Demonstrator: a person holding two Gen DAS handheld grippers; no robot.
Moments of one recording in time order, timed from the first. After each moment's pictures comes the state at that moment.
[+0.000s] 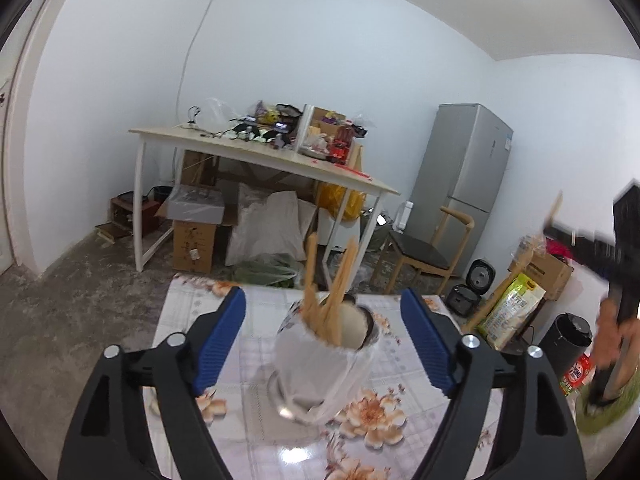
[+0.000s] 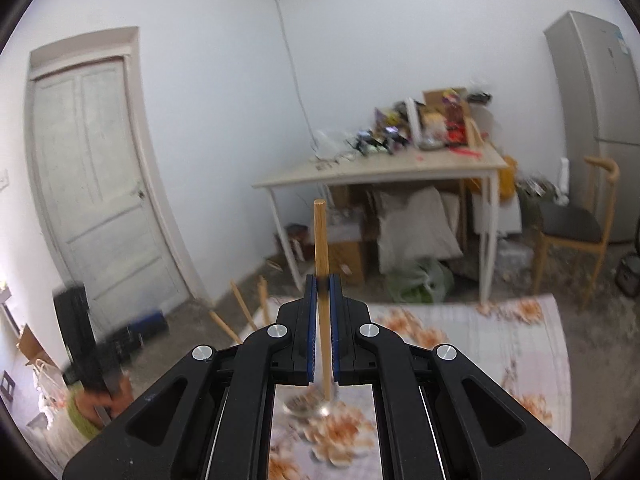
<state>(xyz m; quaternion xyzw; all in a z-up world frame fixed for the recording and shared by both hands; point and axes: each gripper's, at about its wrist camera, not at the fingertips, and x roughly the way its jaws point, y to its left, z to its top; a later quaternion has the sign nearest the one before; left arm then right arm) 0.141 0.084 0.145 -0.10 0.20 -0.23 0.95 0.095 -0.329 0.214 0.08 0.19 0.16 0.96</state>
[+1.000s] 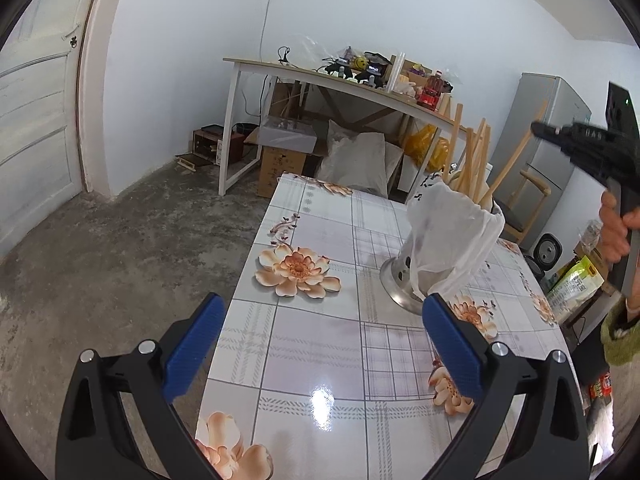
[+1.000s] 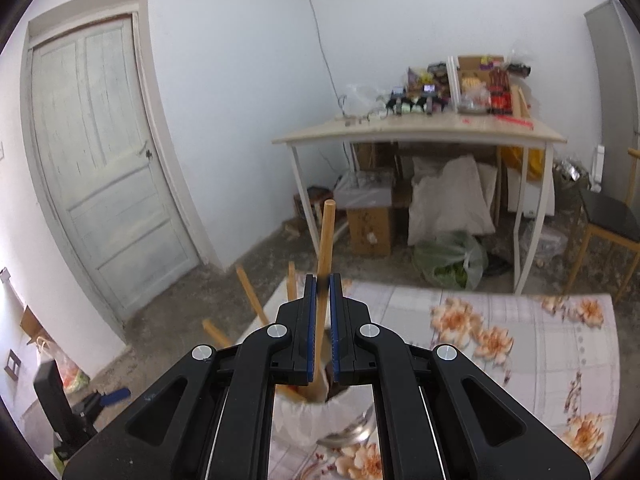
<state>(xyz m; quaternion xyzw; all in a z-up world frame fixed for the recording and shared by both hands) 0.093 0.154 0.039 -0.10 0.31 -0.09 0.94 0.183 -0.238 0.153 0.05 0.27 0.19 0.94</state>
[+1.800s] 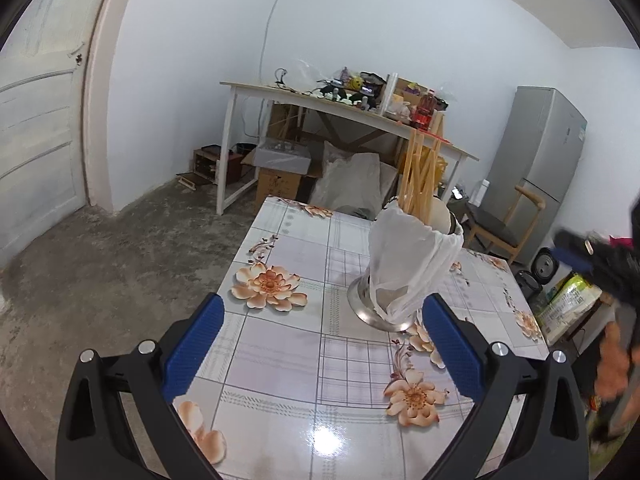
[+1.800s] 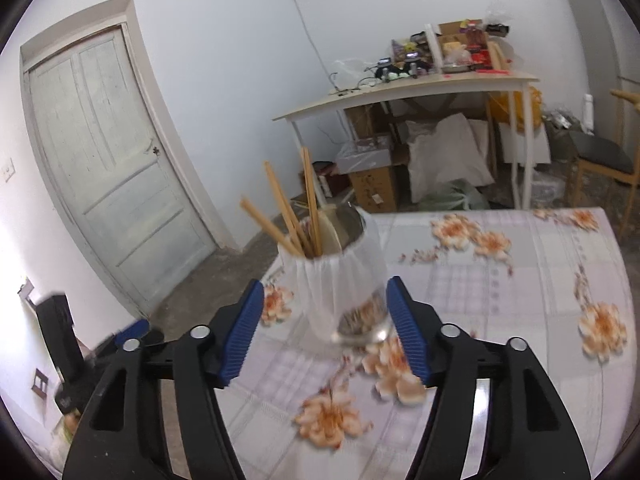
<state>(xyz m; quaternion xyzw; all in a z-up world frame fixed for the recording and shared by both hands) 0.061 0.111 0.074 -0.10 0.27 -0.08 0.95 0.062 -0.261 0.116 0.11 0.30 0.19 0.93</state>
